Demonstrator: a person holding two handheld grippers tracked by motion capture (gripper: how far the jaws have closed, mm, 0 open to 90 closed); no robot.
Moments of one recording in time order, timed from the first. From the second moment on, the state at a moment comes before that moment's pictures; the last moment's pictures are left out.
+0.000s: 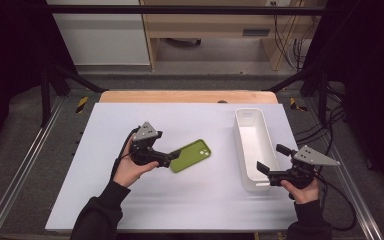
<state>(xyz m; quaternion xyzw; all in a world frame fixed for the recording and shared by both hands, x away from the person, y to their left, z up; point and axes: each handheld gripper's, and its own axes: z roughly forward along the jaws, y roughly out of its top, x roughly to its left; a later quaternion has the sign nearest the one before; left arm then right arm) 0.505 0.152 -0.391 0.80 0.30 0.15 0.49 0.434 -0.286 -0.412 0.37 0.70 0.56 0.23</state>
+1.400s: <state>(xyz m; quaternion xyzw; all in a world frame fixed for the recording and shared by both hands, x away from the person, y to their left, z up) 0.566 0.131 -0.436 0.83 0.33 0.14 0.42 0.435 -0.284 -0.413 0.37 0.71 0.56 0.23</state>
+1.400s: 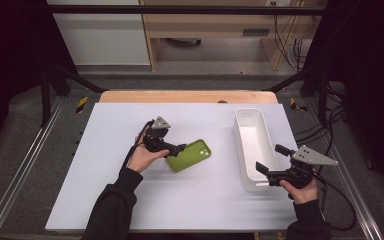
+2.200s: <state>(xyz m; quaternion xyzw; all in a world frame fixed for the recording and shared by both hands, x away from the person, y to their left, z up) 0.575 0.121 -0.461 0.86 0.32 0.12 0.39 0.435 -0.285 -0.413 0.37 0.71 0.56 0.23</state>
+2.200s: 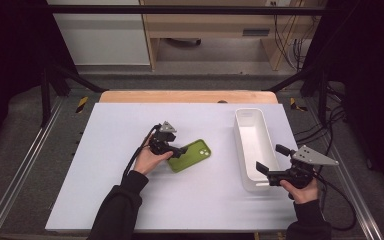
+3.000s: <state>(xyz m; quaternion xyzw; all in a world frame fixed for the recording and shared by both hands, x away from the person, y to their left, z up) 0.576 0.122 -0.467 0.87 0.33 0.10 0.35 0.435 -0.285 -0.412 0.36 0.71 0.56 0.23</state>
